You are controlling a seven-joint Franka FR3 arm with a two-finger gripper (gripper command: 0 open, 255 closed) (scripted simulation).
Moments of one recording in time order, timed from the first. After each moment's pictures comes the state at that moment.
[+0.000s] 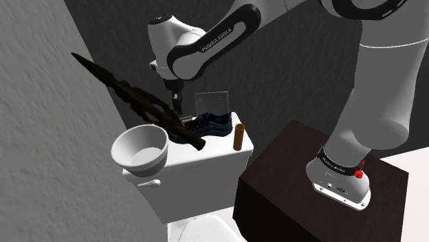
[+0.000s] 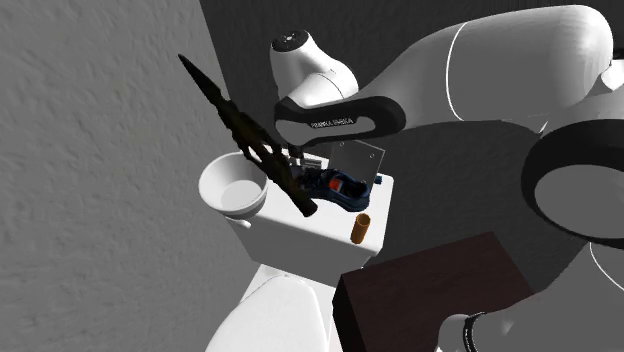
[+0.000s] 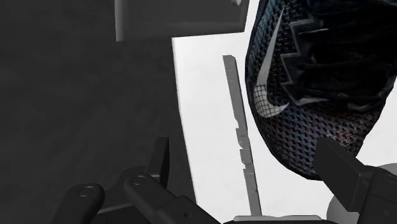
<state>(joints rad) 0.27 0.31 0.22 -1.86 -0.26 2.20 -0.26</state>
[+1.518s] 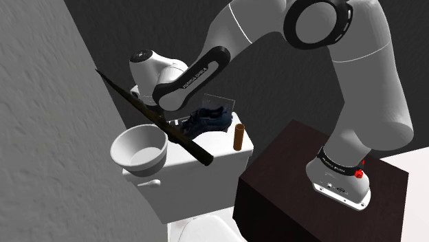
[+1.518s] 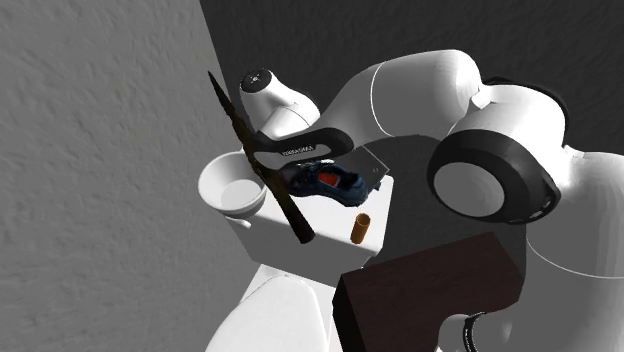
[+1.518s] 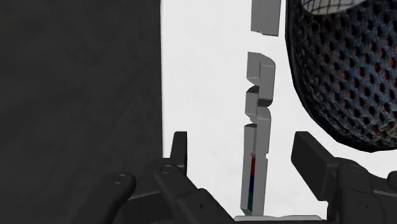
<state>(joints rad) 0.37 0.61 0.21 -1.64 -0.40 2.30 -0.29</state>
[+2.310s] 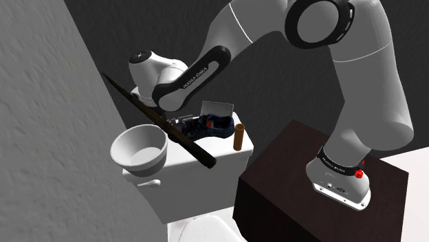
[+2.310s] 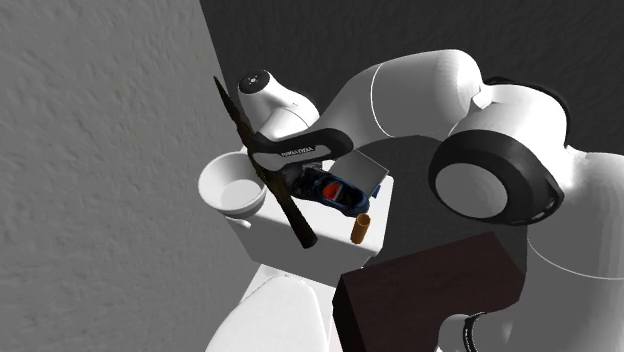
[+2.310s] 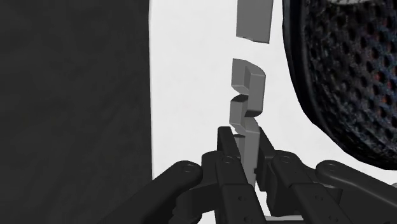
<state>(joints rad) 0.37 0.60 0.21 -1.64 -0.39 2.27 -0.29</state>
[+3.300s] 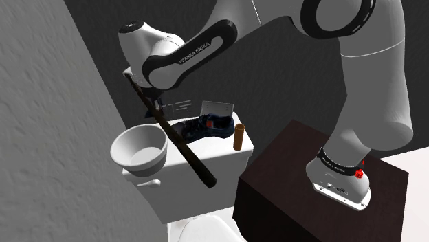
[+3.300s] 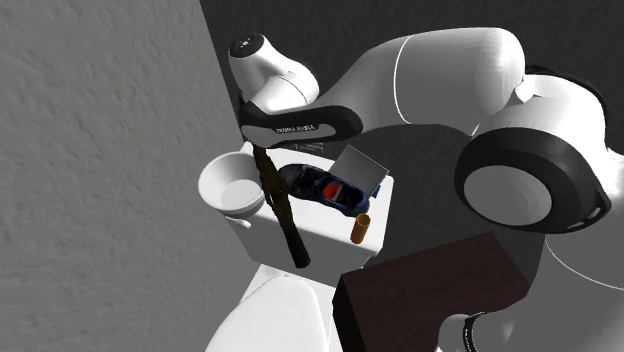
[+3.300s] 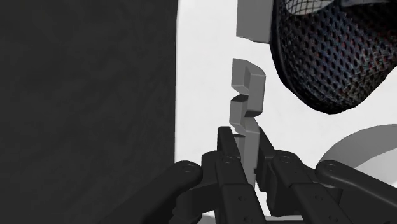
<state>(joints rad) 0.36 0.51 0.24 -1.59 -0.35 2.13 -0.34</state>
